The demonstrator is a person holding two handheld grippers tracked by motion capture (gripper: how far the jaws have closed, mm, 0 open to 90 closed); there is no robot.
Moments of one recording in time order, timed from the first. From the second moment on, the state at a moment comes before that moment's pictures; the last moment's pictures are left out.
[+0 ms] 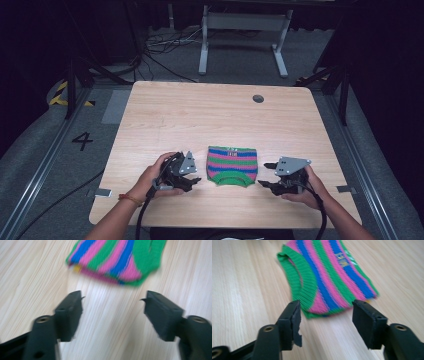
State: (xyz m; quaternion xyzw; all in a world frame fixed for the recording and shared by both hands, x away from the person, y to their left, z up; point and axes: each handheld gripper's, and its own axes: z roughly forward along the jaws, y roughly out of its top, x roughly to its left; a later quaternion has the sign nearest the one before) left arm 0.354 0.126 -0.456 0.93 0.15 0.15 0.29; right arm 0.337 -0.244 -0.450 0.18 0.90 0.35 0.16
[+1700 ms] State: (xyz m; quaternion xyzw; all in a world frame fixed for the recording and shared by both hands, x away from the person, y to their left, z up) left arm 0.320 0.279 -0.501 0.86 0.36 0.12 0.33; right arm 0.308 -0.391 -0.505 0.41 0.82 0.35 0.16
